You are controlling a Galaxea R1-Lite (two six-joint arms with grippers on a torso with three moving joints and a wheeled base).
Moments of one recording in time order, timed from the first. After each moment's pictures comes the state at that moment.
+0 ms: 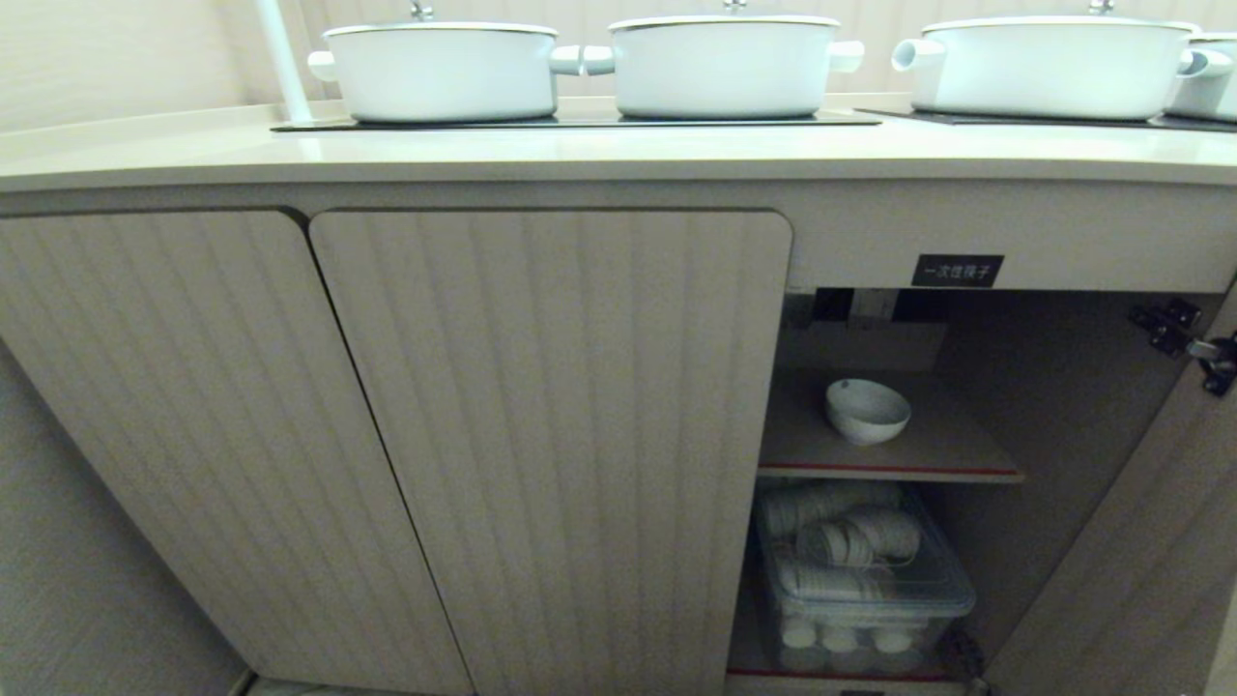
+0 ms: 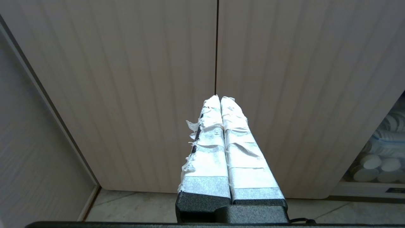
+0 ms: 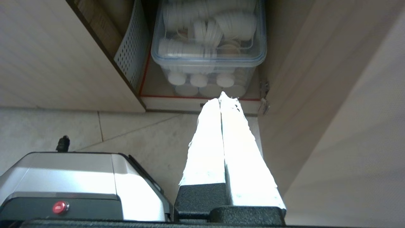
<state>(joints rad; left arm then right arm) 0.00 0.00 0.00 0.00 -0.01 -0.01 0.15 0.64 0.00 -0.17 -0.13 0.10</state>
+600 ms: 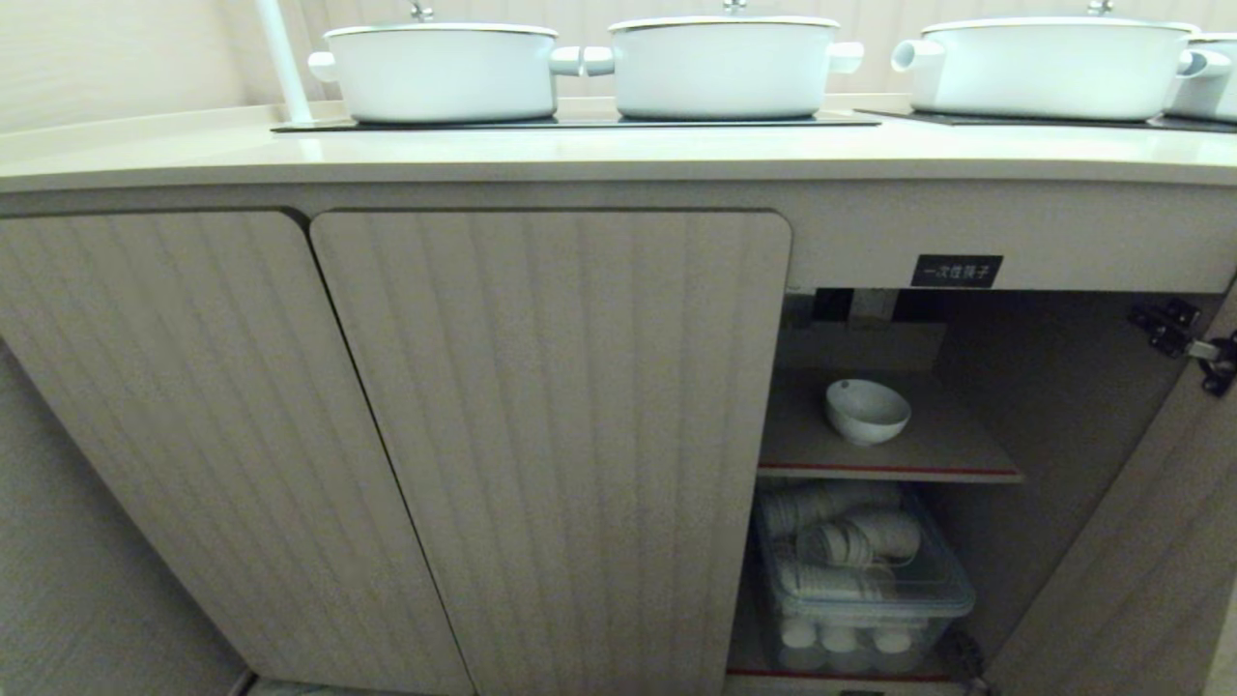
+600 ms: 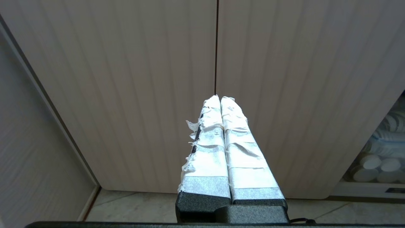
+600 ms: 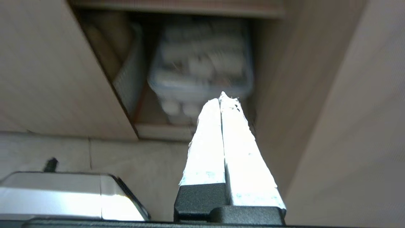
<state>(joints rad) 0.00 0.00 0.00 0.00 -0.01 -0.01 0.00 0.27 0.00 0.00 -0.02 -0.02</state>
